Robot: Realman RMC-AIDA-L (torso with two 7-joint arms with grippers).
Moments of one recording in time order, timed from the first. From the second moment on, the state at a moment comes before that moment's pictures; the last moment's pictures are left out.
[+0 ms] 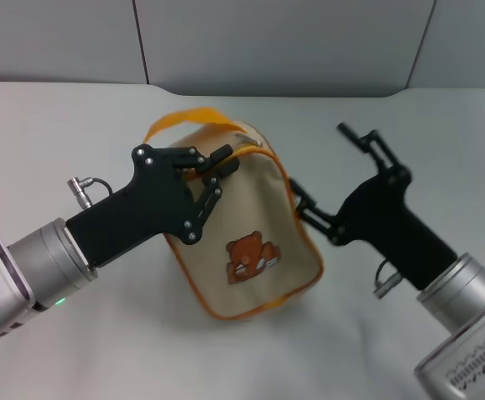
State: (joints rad) left arm -0.57 -2.08 0.77 0.08 1.43 1.64 -0.13; right arm 0.50 2.09 -0.05 0.29 -1.87 -1.47 -0.51
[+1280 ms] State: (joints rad) left arm -0.57 -2.08 0.77 0.08 1.44 1.63 -0.13; right arm 0.50 2.09 0.08 0.39 -2.03 -1.39 -0.66
